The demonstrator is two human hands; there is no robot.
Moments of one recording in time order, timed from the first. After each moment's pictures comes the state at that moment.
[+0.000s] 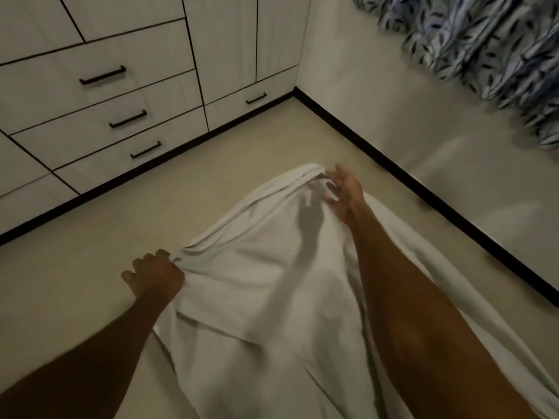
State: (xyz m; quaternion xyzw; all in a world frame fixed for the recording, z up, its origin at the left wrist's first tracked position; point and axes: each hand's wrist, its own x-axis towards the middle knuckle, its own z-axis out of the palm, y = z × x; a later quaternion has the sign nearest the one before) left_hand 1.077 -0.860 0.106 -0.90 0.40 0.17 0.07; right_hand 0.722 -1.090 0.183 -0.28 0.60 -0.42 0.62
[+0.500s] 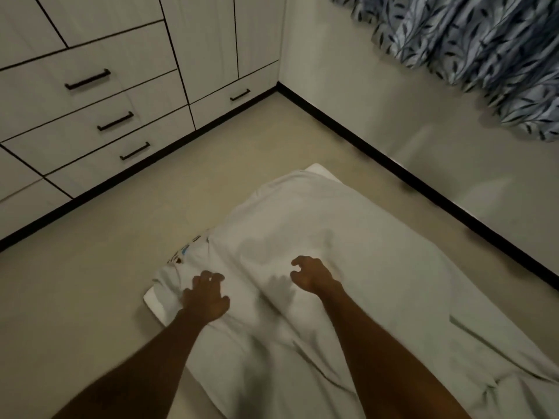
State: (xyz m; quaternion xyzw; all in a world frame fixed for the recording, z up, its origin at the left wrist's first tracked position) left_hand 0.979 -0.798 0.090 -0.75 0.57 0.32 0.10; right_hand 0.705 -0.888 0.084 -0.62 0.67 0.08 0.41
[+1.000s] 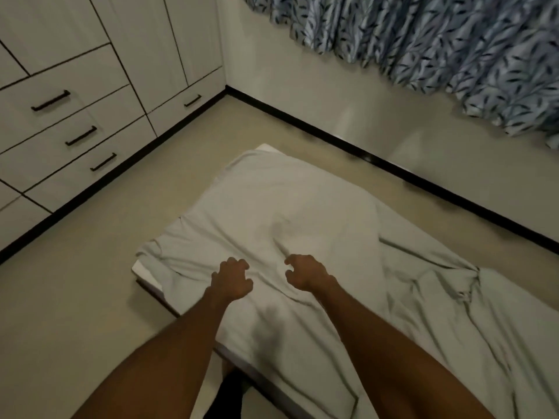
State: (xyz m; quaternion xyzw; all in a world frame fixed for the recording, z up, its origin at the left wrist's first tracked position) left_hand 0.820 -0.627 0.194 -0.66 0.67 0.33 0.09; right_hand 0.599 -0.629 0.213 -0.62 0.69 0.08 0.37
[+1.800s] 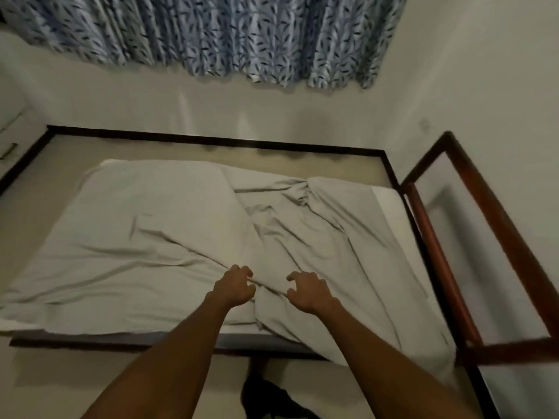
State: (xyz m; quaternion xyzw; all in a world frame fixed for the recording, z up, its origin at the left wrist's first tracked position) left_hand 0.563 -0.280 0.273 -0.42 0.82 0.35 0.16; right_hand 0.394 -0.126 0.291 -0.42 0.85 -0.02 0.32
